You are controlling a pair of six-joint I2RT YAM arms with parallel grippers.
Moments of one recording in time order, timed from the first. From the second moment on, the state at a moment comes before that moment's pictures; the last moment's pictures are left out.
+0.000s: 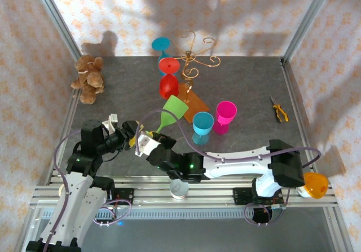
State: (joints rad) left arm -0.07 0.56 0.53 -0.50 0.66 -1.15; right arm 1.45 1.58 1.10 0.05 0.83 -0.30
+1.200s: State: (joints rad) left arm -0.07 0.54 0.40 -0.30 0.71 -1.28; right arm 1.46 1.77 1.11 0.33 0.90 -0.45
